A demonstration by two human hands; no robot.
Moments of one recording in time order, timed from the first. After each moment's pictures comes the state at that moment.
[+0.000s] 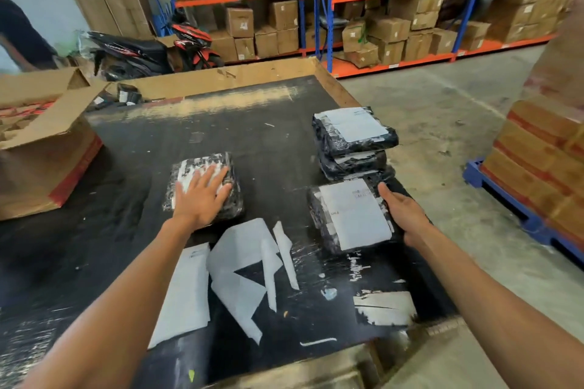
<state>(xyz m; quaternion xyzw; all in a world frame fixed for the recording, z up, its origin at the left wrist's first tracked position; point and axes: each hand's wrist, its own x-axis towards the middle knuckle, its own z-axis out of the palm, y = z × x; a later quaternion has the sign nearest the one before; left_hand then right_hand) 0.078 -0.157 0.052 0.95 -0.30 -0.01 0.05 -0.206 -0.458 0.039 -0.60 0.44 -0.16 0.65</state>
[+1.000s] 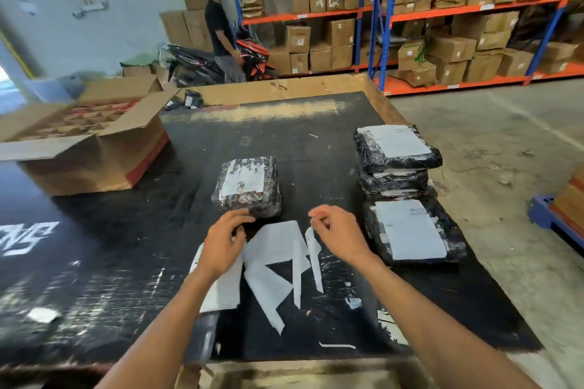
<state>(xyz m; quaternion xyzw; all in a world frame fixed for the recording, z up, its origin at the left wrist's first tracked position) -0.006 -0.088 0.015 0.87 -0.34 0.09 0.35 -0.137 -0.336 0.045 -0.89 0.13 -0.13 0.42</state>
